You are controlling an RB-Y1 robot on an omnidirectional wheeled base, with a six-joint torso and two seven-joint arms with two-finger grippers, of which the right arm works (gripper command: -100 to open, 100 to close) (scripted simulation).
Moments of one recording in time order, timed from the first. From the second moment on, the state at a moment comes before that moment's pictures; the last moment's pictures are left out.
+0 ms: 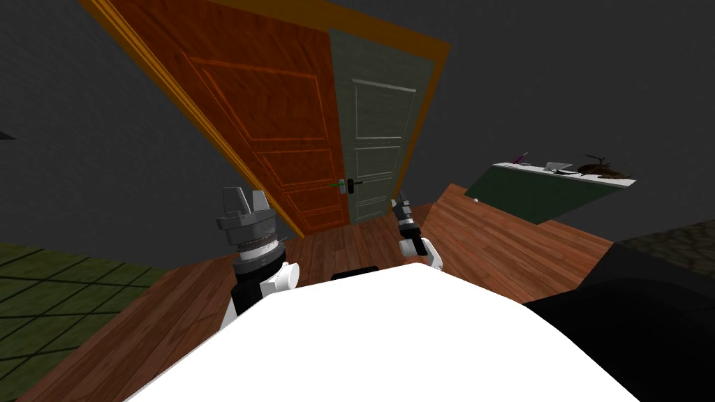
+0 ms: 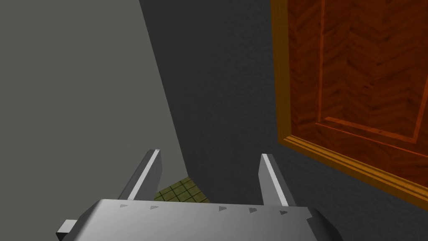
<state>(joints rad) 0.29 -0.11 -0.09 -1.91 0.15 -0.42 -0.26</state>
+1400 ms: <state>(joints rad) 0.14 -0.15 -0.13 -1.58 0.22 -0.38 -0.35</state>
